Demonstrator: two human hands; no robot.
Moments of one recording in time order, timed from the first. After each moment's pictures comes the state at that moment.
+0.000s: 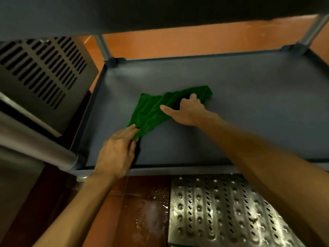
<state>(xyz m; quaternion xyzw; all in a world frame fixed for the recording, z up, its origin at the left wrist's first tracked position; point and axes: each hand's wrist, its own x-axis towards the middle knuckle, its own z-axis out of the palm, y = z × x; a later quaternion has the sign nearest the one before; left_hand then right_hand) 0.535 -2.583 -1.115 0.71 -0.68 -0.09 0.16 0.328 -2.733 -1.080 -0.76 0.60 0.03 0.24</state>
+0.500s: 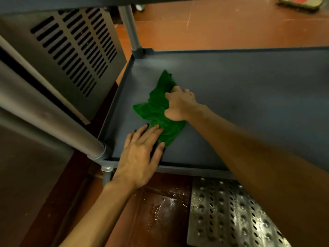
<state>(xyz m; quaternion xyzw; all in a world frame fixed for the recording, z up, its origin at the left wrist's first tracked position) 0.538 -2.553 -1.121 0.70 -0.69 -0.08 0.16 0.429 -2.735 -1.079 -0.85 0.48 0.05 0.18</state>
